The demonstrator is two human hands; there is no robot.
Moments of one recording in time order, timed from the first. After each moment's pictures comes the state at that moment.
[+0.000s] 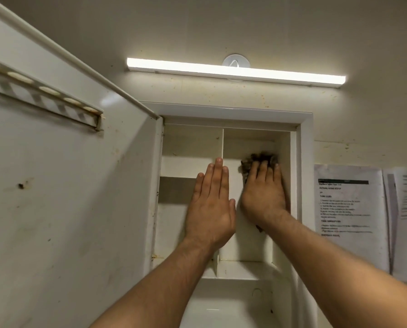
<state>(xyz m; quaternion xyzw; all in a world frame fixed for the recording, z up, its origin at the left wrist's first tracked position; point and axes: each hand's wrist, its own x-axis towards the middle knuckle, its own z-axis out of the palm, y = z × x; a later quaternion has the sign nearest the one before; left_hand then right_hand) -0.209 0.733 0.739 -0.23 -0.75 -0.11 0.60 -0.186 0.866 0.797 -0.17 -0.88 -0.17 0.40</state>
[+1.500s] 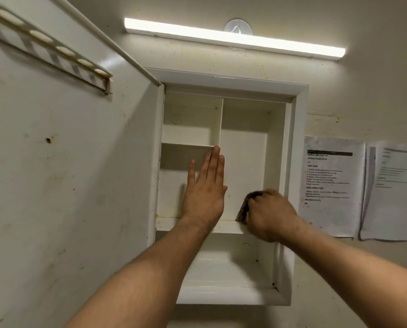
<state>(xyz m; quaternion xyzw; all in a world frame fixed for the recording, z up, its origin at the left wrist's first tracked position) -0.188 0.723 0.703 -0.20 -0.82 -0.04 0.53 -0.118 0.888 0.711 -0.01 -0.94 -0.28 0.22</state>
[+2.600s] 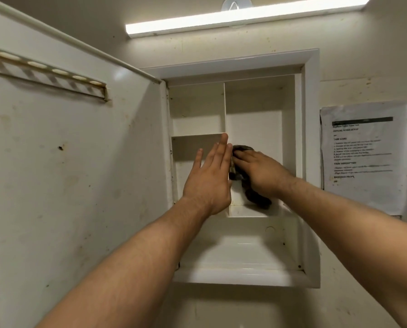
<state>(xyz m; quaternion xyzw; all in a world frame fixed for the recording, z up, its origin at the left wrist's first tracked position) -0.154 0.695 0.719 -0.23 -0.88 0.04 0.42 -0.176 0.889 0.740 0.21 -0.91 -0.08 0.36</state>
